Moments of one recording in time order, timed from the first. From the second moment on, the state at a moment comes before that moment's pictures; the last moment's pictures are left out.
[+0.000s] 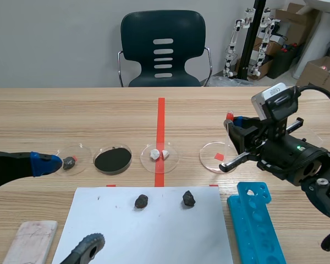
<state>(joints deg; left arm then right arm) 52.6 -25.0 -9.7 118.9 -0.1 -42.5 -24.1 -4.7 12.4 1.8 75.5 -8.3 29.7 19.0</state>
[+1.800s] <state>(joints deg) 52.6 -25.0 -9.7 118.9 -0.1 -40.5 -24.0 -4.7 12.4 1.8 75.5 -8.3 29.7 21.1</state>
